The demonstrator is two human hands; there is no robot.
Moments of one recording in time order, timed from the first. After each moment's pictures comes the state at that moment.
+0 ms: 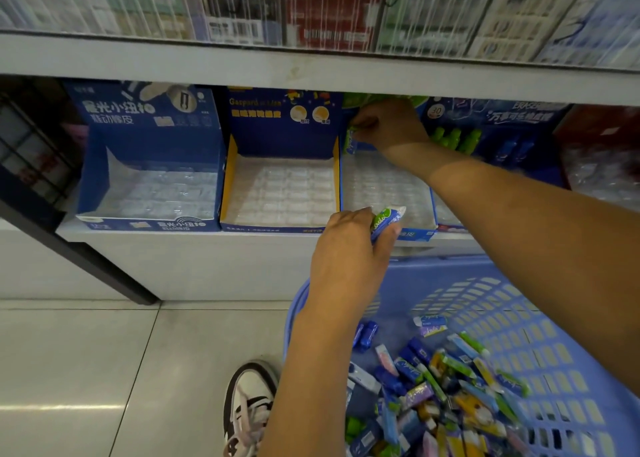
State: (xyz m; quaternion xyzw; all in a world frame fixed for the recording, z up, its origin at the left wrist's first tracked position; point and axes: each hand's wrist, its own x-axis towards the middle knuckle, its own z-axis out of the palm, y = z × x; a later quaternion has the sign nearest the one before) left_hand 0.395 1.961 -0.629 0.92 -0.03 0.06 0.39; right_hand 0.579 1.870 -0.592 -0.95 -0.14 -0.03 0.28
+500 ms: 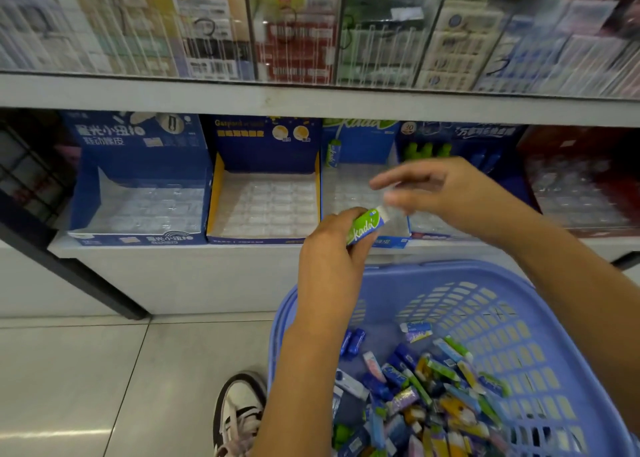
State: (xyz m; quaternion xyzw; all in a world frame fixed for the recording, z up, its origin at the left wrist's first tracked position) left_hand 0.383 1.953 -0.616 0.84 -0.03 0.16 0.52; right_hand 0.440 1.797 -0.538 -0.86 -0.17 0.12 0.47
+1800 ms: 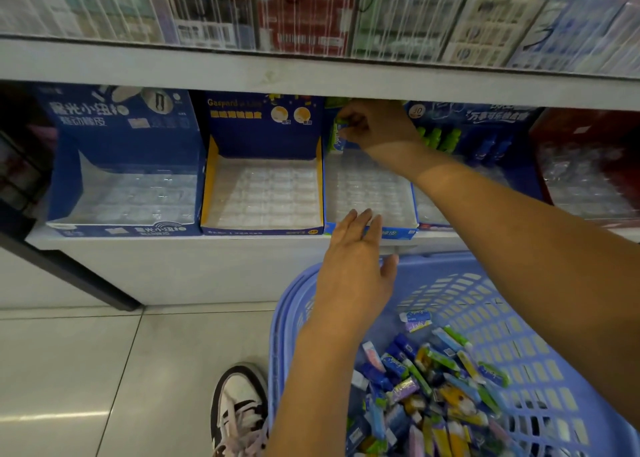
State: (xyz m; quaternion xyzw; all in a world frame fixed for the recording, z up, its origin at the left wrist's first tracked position) left_hand 0.388 1.942 -0.639 0.93 -0.11 -0.01 0.36; right_hand 0.565 1.859 -0.587 -0.94 -0.18 -0.07 0.27
